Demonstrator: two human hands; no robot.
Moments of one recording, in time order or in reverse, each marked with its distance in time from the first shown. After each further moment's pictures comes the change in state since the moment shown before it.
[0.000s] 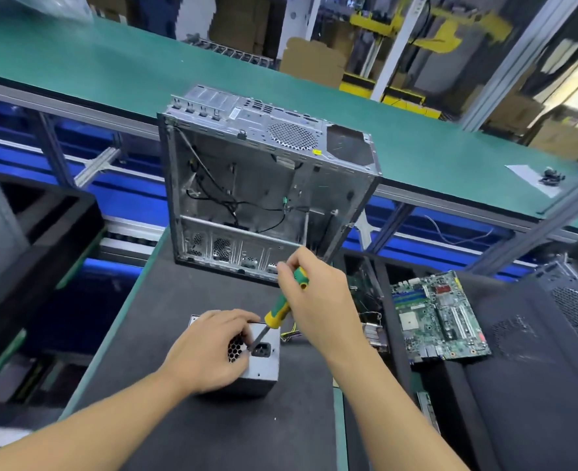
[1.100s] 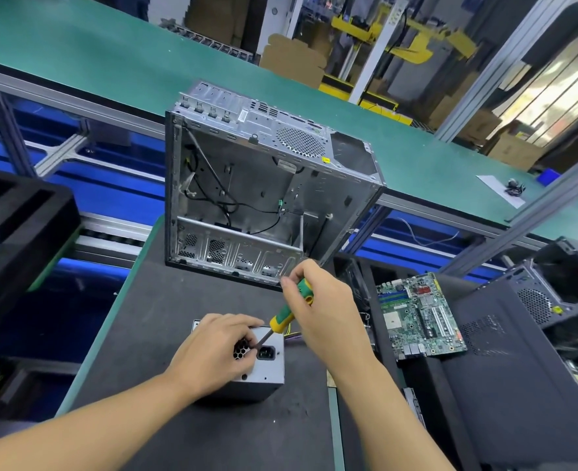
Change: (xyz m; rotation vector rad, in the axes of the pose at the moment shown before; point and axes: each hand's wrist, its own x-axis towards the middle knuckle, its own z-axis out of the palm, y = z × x) left_hand 0.005 -0.012 0.002 -0.019 -0.003 -0.004; right_hand -0.009 -0.019 0.008 -0.125 -0.048 0.043
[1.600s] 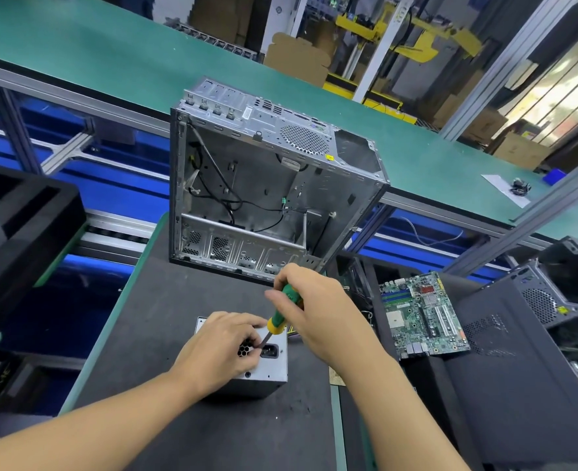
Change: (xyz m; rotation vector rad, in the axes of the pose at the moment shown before) left_hand -0.002 0.004 0.002 0.019 0.021 0.029; right_hand 0.001 -0.012 -0.013 -0.108 -0.289 -0.106
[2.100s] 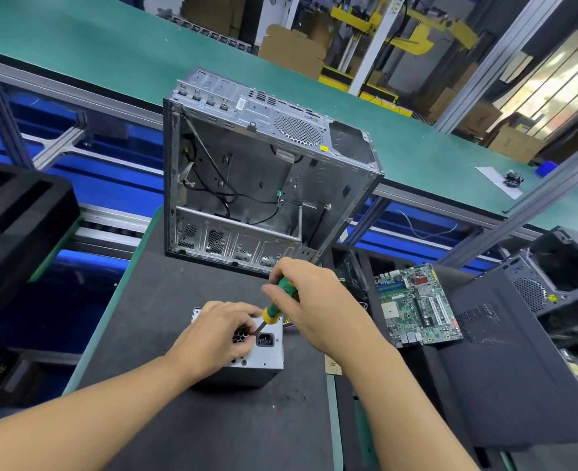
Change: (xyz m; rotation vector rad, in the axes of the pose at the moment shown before) left_hand 0.003 0.001 -0.008 -0.055 -0.042 0.006; right_hand -0.004 -0.009 -0.008 -0.046 -0.064 0.032
